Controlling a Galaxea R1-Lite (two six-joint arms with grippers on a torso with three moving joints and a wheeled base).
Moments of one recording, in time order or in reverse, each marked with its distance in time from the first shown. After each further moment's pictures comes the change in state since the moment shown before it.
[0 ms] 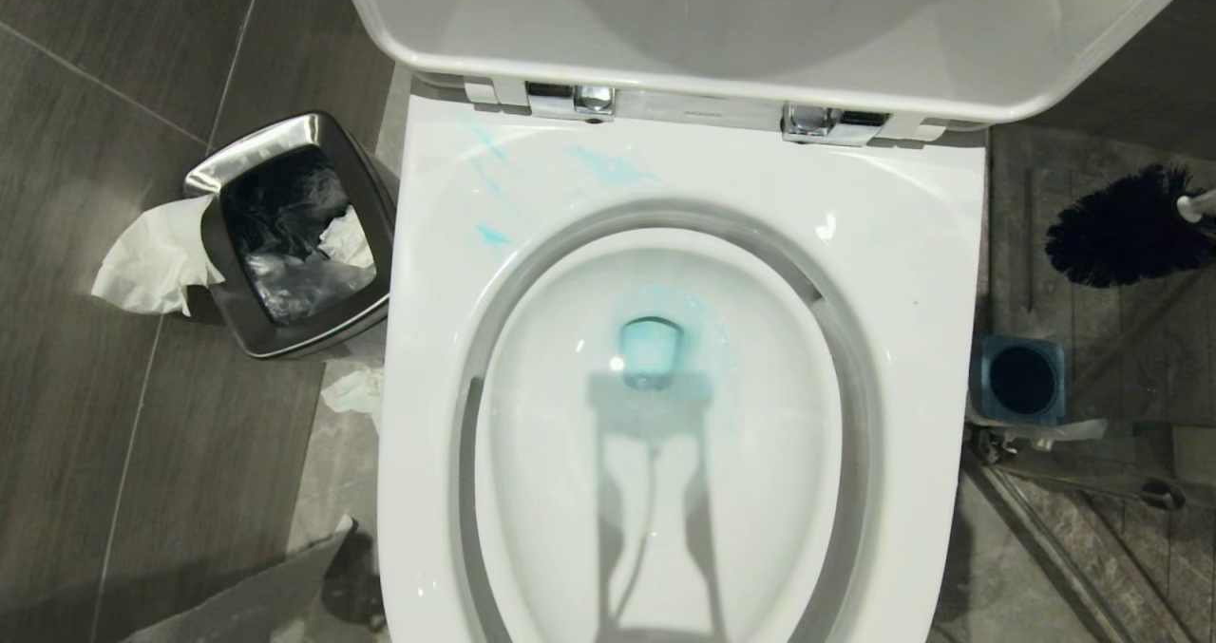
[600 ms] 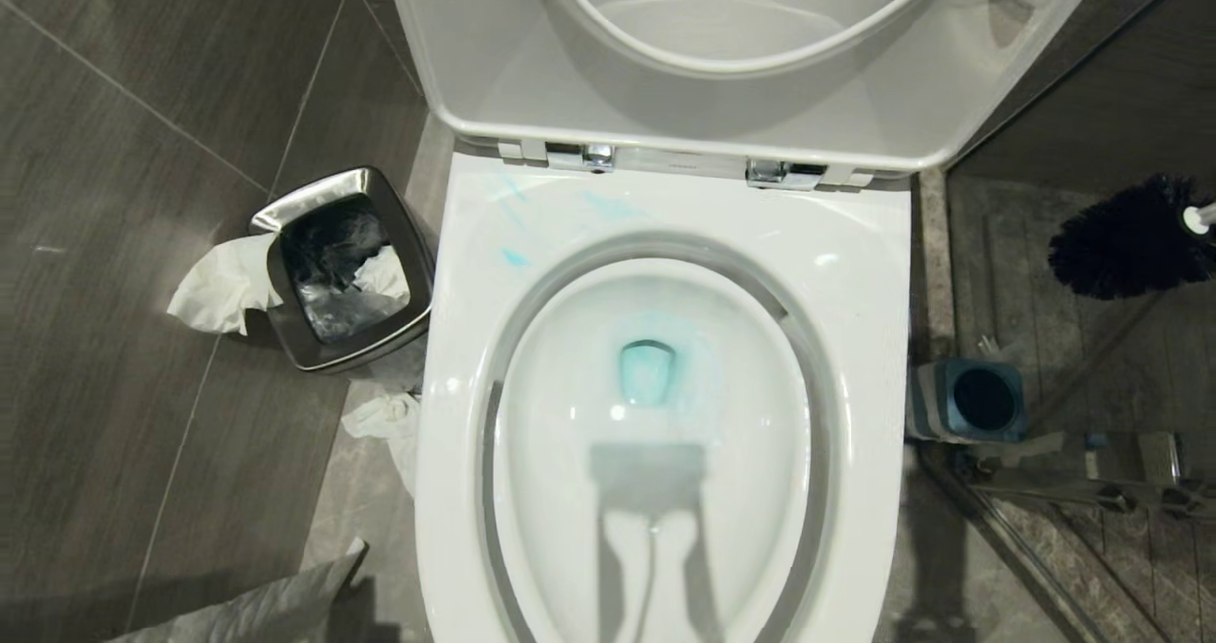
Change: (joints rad) left arm 0.000 0.000 0.000 0.000 0.000 0.000; right arm 0.000 -0.021 0.004 0.010 0.013 0.000
